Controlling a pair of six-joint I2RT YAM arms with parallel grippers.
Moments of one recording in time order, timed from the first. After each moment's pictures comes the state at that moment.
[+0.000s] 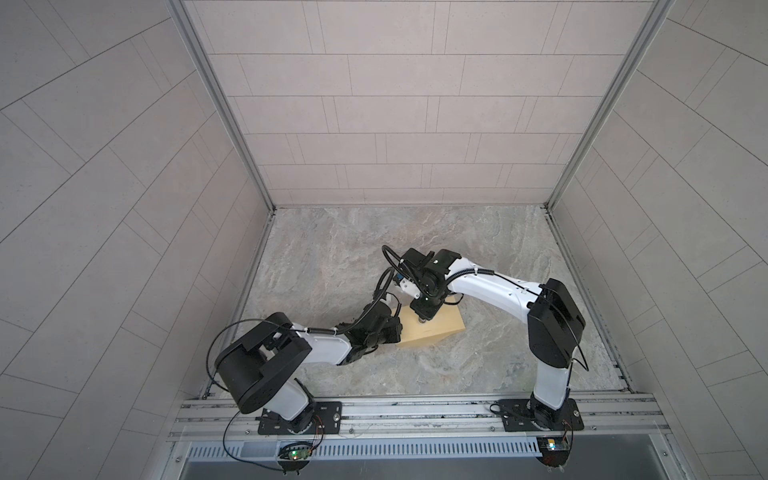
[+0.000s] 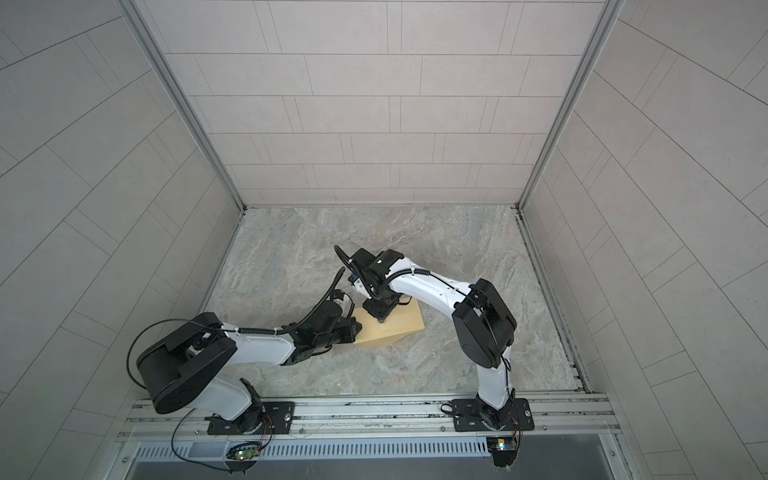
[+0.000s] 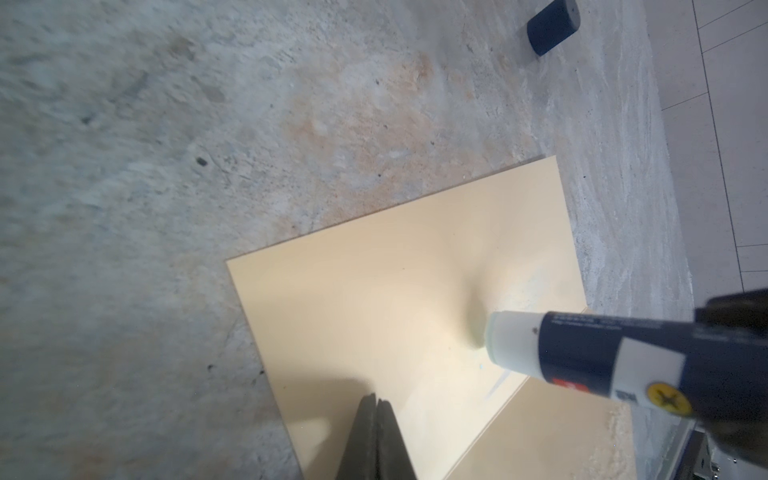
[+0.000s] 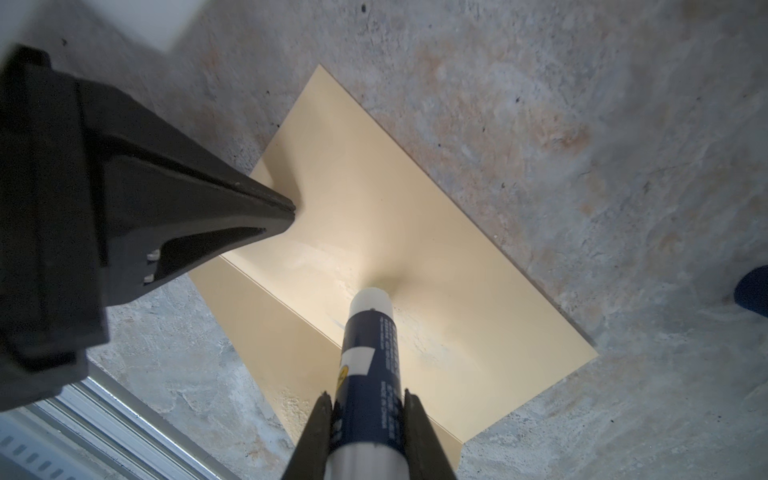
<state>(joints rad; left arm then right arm) -0.78 1.52 0.41 0.36 0.05 -0.79 0.80 1.88 1.54 -1.11 -0.03 -0.08</state>
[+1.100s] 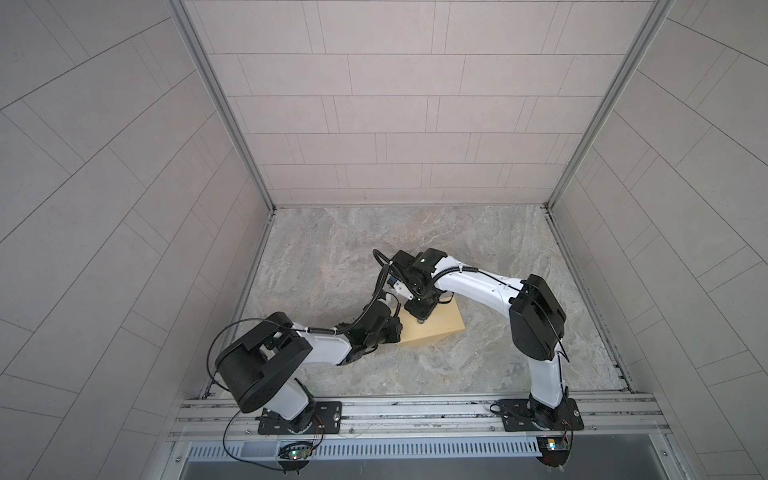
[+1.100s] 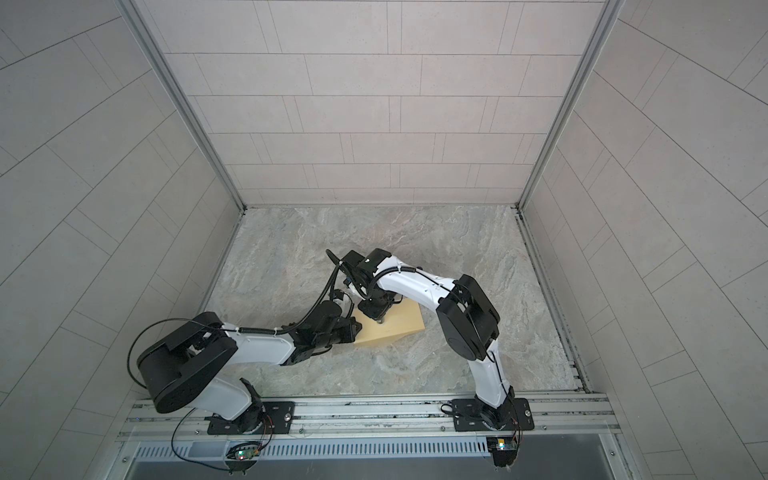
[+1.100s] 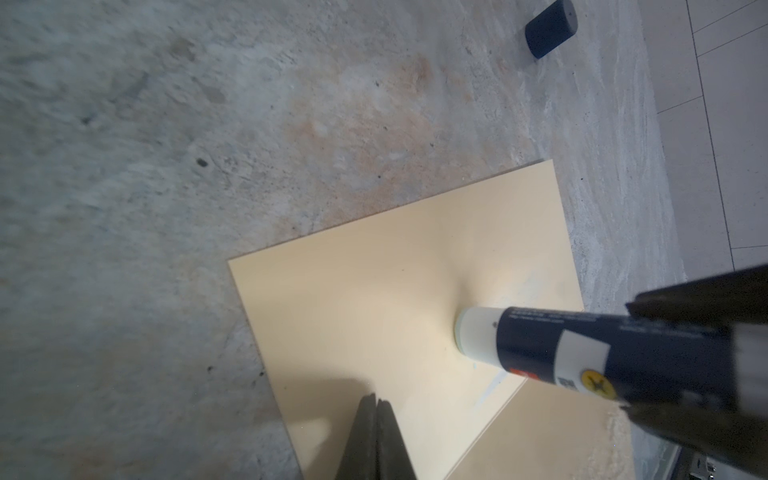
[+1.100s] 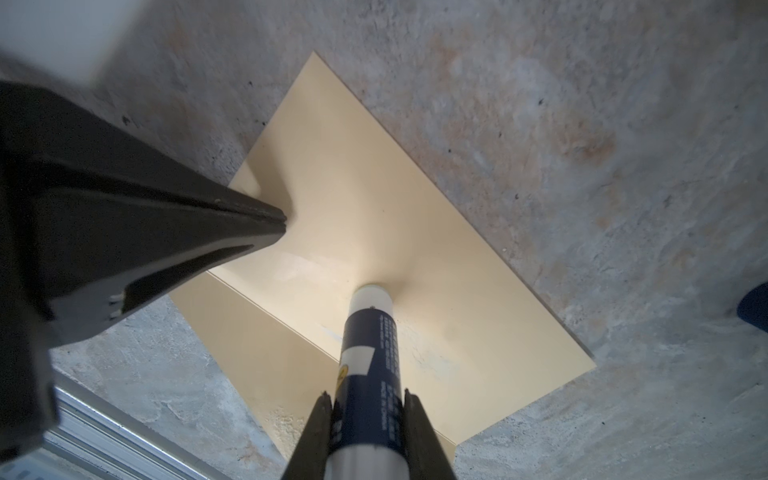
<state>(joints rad) -0.78 1.52 0.40 0.37 0.05 -0.80 0.82 1.99 1.64 -1.19 0.01 -0.08</state>
